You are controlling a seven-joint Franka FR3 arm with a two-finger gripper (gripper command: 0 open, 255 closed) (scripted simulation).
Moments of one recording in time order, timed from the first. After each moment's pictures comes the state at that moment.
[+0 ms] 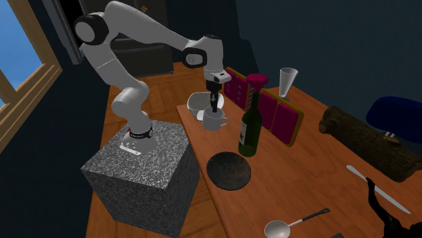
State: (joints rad) arm 0.11 -0.43 0.09 -2.48 -0.01 2.10 0.06
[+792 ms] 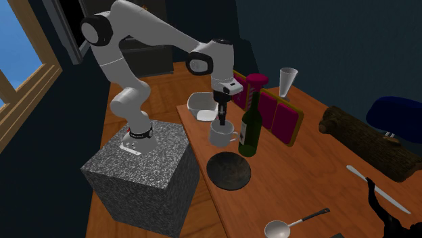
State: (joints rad) arm 0.02 -0.26 -0.07 -2.30 -0.06 2.09 -0.16
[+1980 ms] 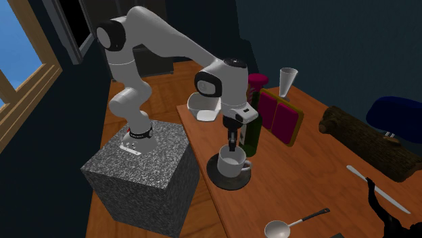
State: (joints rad) arm -0.07 0.01 -0.20 -2.07 -0.03 2.14 -0.40
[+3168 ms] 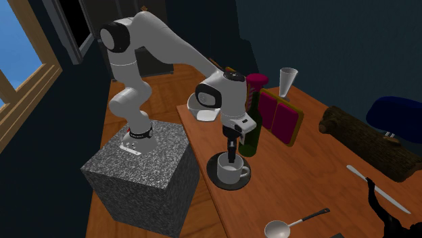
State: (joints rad) arm -0.07 0.06 -0.20 -2.13 -0.01 2.25 -0.40
